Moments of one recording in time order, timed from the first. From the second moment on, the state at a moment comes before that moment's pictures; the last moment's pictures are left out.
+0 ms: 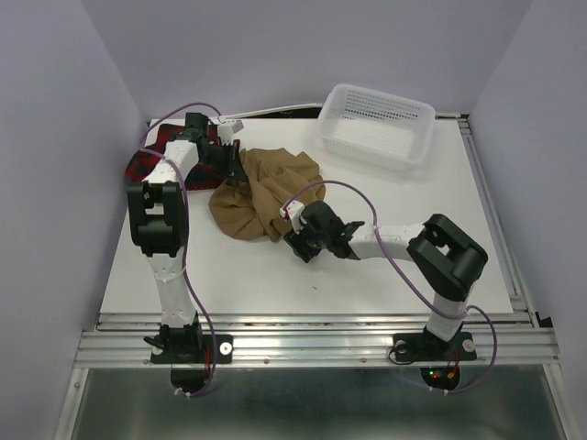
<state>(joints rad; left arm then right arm) -0.04 2.10 1.74 -0.72 0.70 0.15 0.83 1.82 1.00 0.03 -0.07 -0.08</state>
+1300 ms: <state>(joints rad) -0.03 1.11 1.52 -0.58 0.76 0.69 0.62 1.34 1.56 -0.32 0.12 -0.95</state>
